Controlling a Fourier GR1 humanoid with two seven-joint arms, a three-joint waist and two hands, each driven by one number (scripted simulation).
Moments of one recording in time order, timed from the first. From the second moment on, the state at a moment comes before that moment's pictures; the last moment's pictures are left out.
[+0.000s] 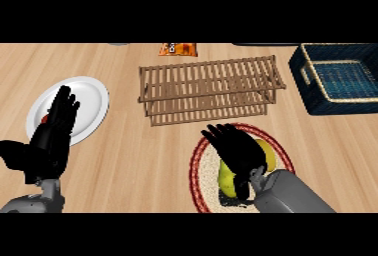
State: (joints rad) left arm -0.07 0.23 -0.03 -1.68 0.06 0.24 0.15; right arm -0.41 -0.26 0.65 -1.51 0.80 0.48 0.43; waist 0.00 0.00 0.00
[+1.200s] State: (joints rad) left arm -0.08 0.20 0.03 -1.68 0.04 0.18 0.15; right arm -0.25 -0.06 0.71 -1.46 1.07 0.31 0.66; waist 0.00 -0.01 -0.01
